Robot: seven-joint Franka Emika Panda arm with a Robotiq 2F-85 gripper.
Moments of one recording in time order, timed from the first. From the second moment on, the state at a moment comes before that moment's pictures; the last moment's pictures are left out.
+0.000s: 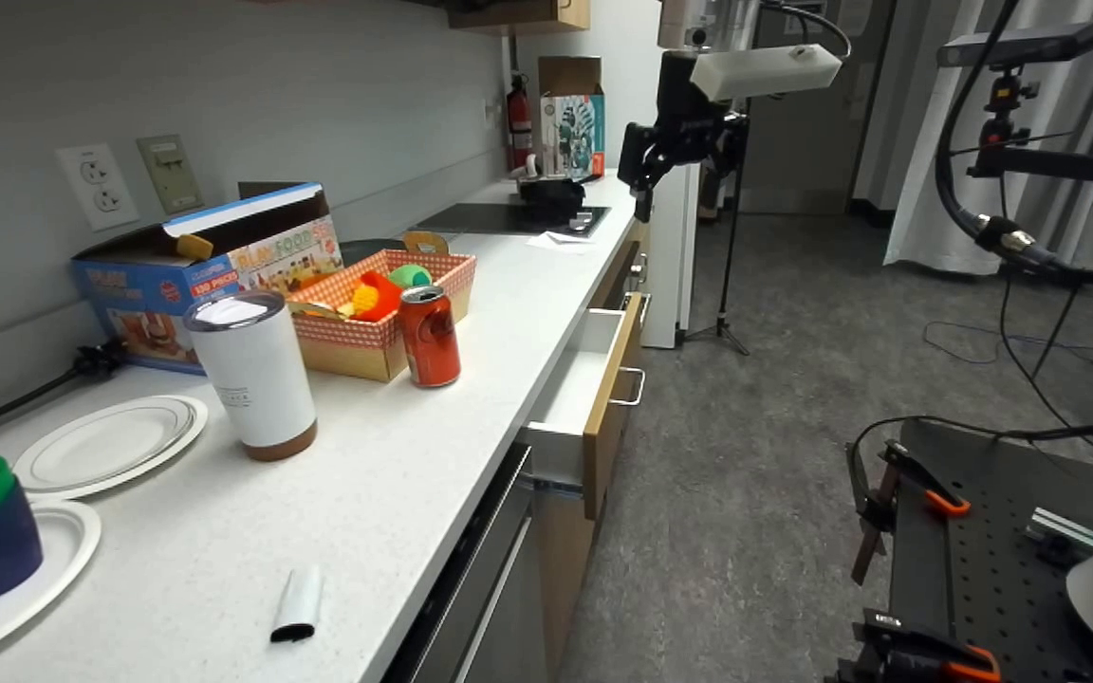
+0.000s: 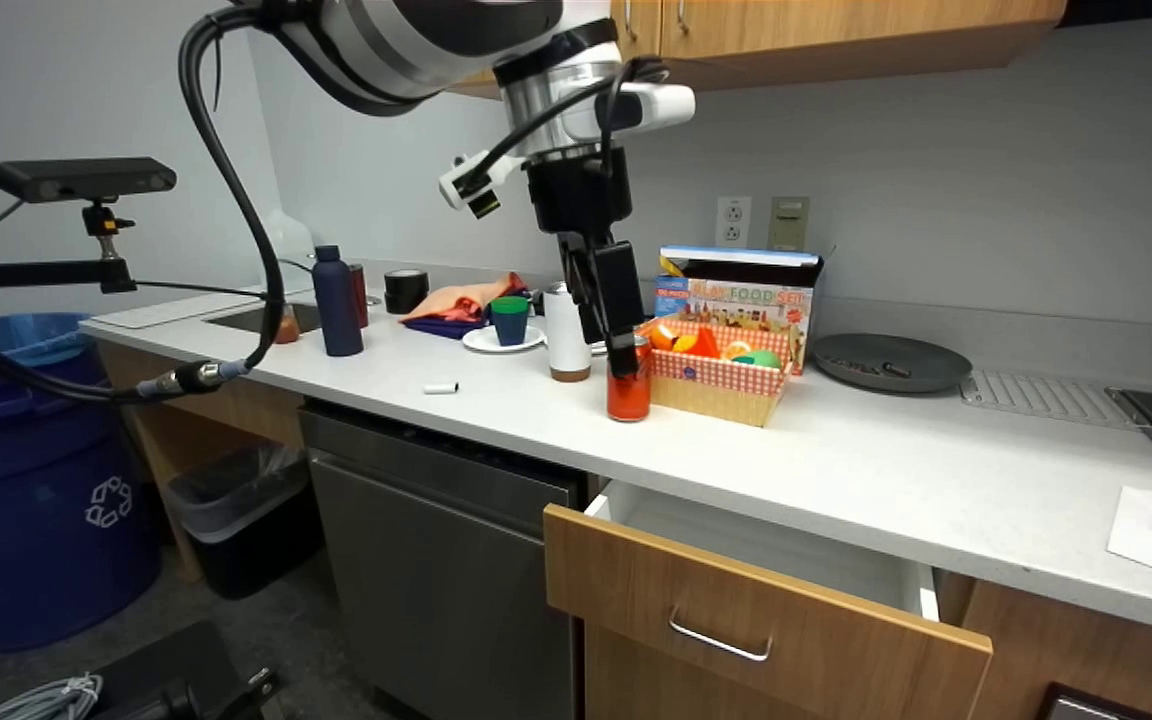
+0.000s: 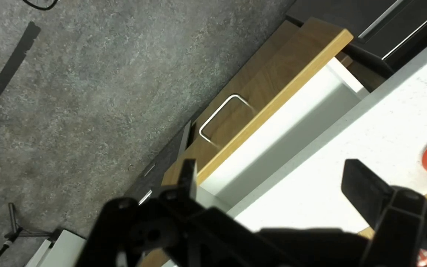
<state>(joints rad) -0.19 -0.27 0.10 -2.33 -0.11 2.22 0.53</state>
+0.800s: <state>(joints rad) -0.18 0.12 -0.02 -2.05 -0.23 2.21 0.74</state>
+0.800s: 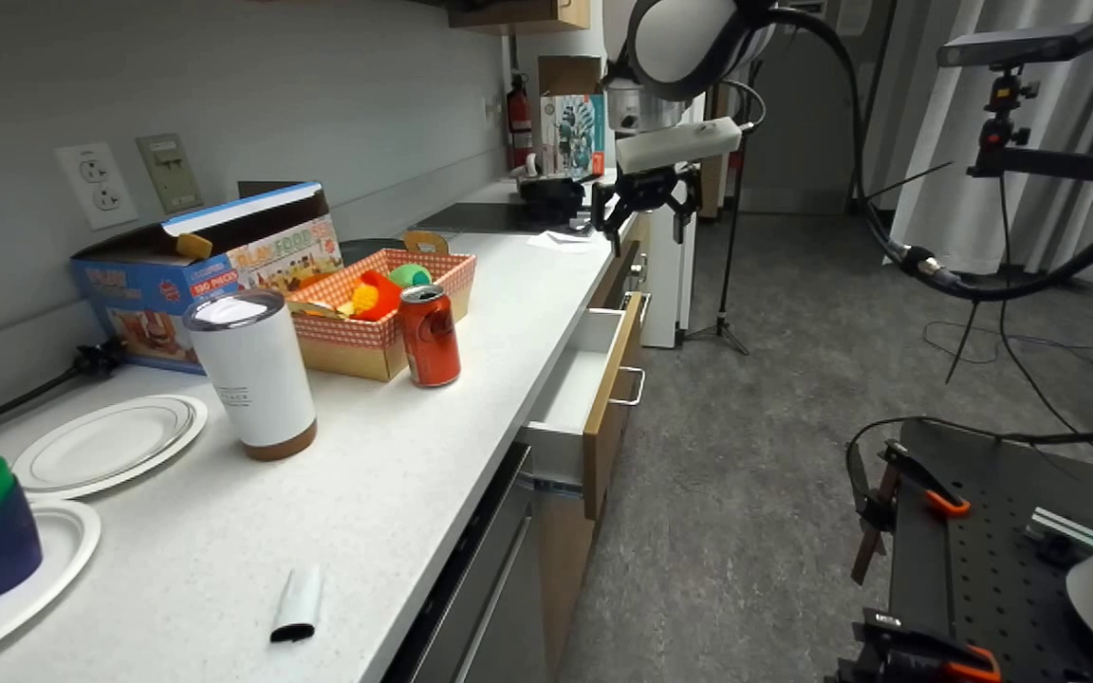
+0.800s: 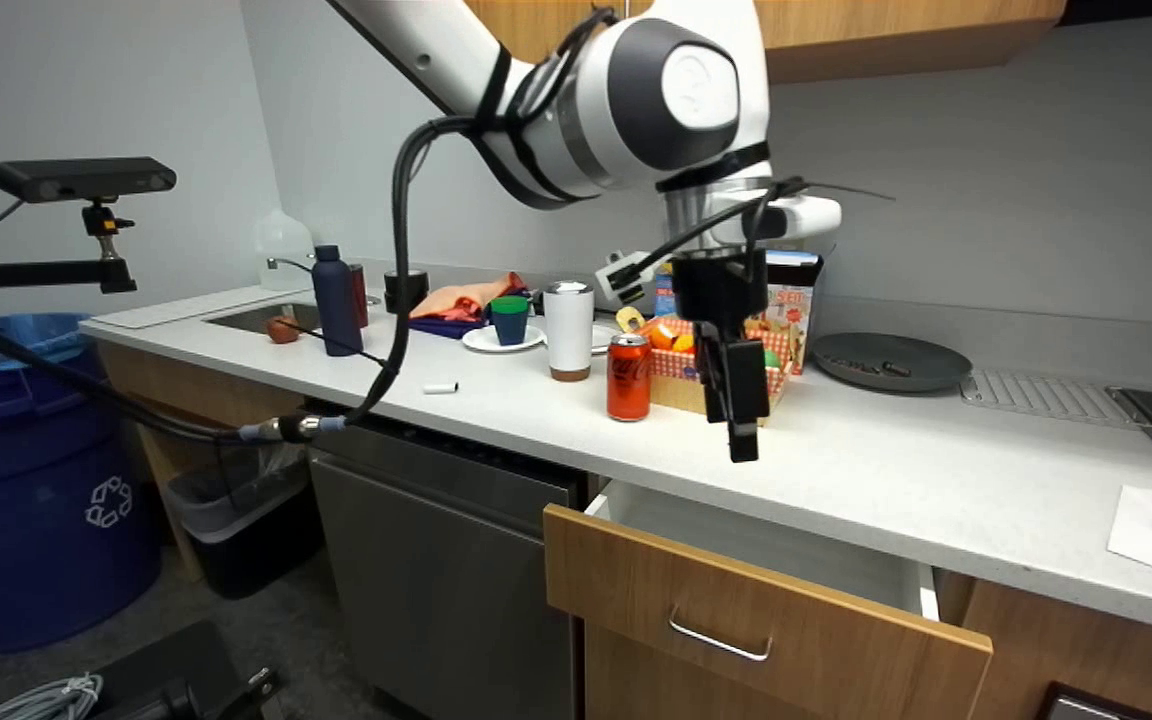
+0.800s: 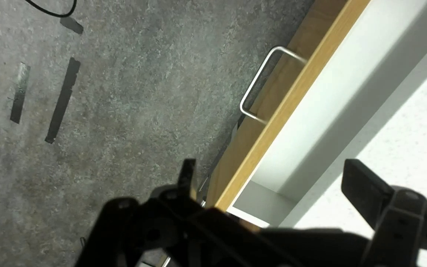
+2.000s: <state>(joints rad) -0.17 0.60 -0.18 -1.72 -0.04 2.20 0.79</state>
